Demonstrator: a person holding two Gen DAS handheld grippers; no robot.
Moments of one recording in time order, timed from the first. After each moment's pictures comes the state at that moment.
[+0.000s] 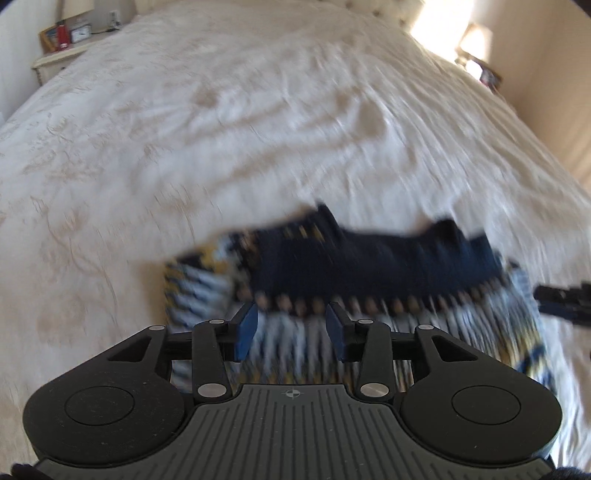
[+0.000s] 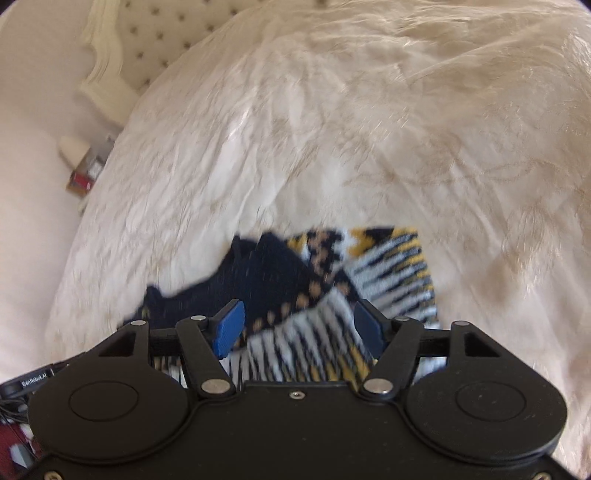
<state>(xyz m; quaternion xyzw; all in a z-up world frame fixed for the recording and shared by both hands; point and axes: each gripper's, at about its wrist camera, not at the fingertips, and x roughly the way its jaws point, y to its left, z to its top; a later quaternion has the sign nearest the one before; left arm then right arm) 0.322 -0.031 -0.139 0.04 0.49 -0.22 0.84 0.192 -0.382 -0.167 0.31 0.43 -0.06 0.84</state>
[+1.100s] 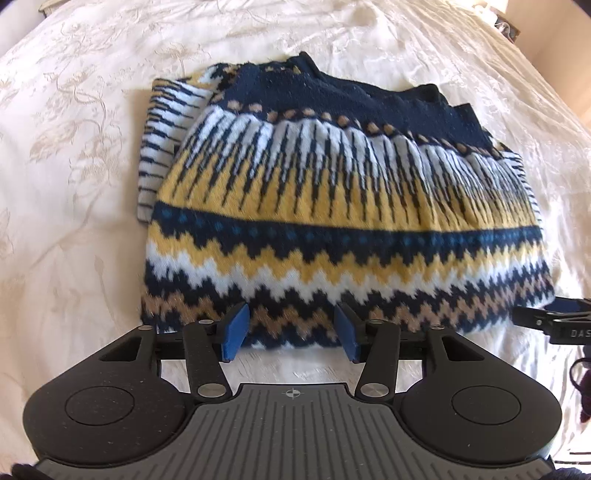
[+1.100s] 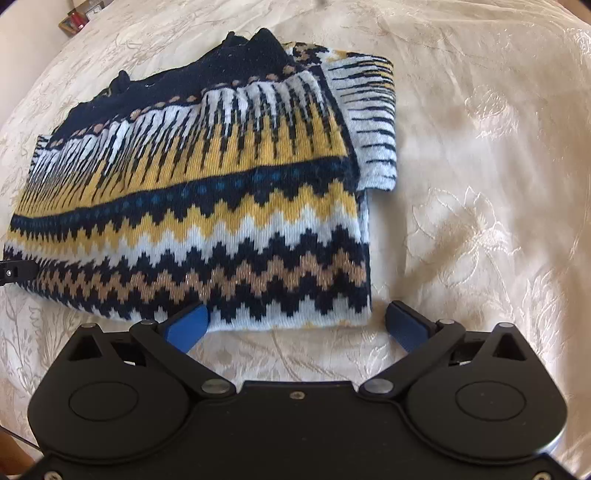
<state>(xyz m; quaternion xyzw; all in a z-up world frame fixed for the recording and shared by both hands) 0.226 -0.030 -0.176 0.04 0.58 -0.19 0.79 0.112 -0.334 -0.212 0.14 0.56 -0.05 0.81</state>
